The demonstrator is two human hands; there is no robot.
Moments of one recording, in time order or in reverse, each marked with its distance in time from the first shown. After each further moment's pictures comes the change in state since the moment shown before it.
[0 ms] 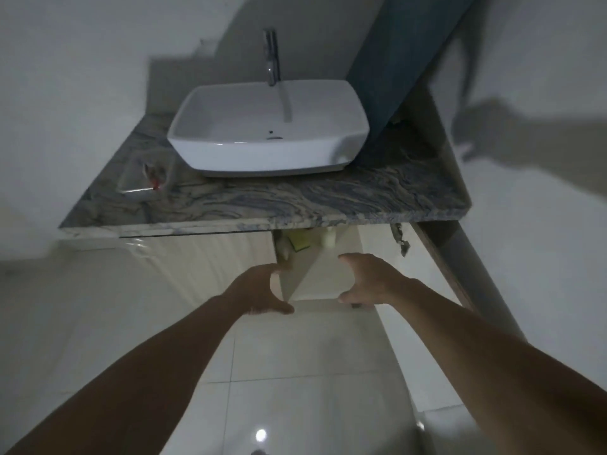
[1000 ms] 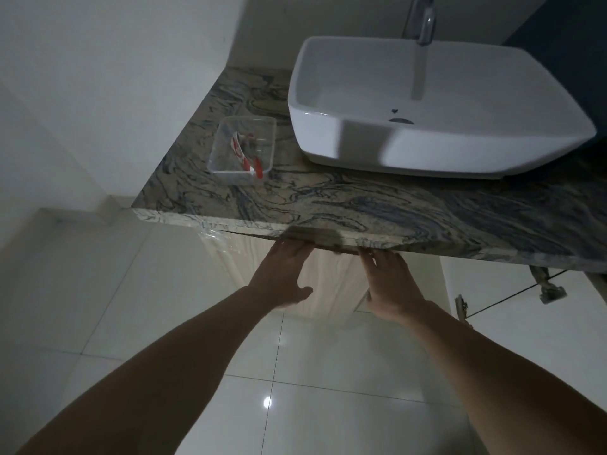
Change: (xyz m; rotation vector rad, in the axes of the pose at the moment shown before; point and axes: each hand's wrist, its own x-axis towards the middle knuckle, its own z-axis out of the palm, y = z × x) left_hand 0.090 -0.207 -0.047 0.261 0.401 0.293; right_hand 0.199 -0.132 0.099 -0.411 0.231 -0.166
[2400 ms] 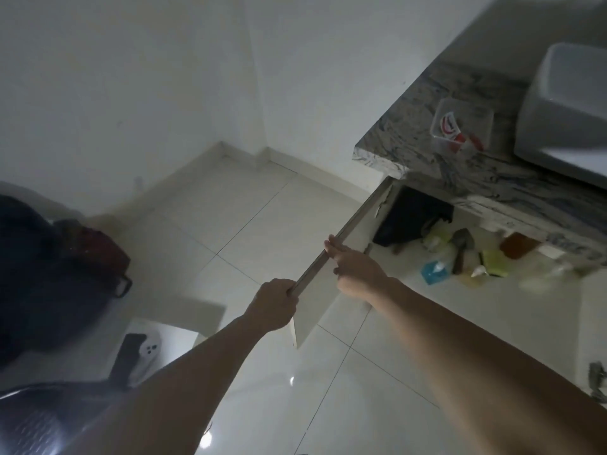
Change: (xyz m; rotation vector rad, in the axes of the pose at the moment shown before) left_hand -0.348 -0.056 -0.049 -0.505 -0.027 -1.007; right_hand -0.044 -0.338 -0.003 0.202 -0.290 -0.508
